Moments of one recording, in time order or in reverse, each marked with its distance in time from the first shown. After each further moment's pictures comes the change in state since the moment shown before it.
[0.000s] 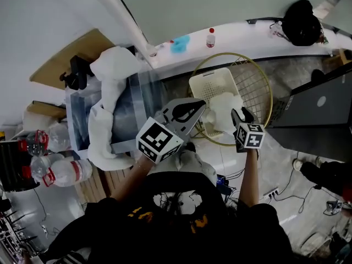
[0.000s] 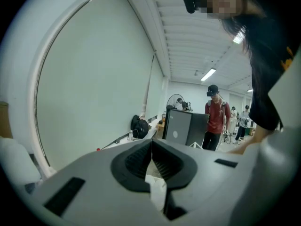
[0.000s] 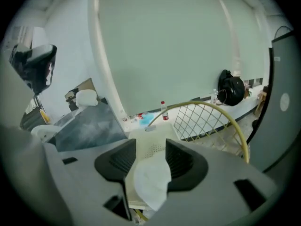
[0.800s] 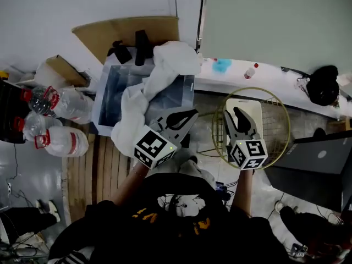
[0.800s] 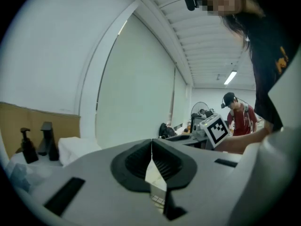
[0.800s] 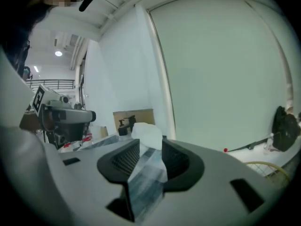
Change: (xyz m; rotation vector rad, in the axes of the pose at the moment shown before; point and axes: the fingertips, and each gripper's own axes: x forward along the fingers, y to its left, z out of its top) left arm -0.212 0.077 -0.012 -0.055 -0.116 0.342; right arm -0.044 0.303 0.156 -0.315 -0.311 0.406
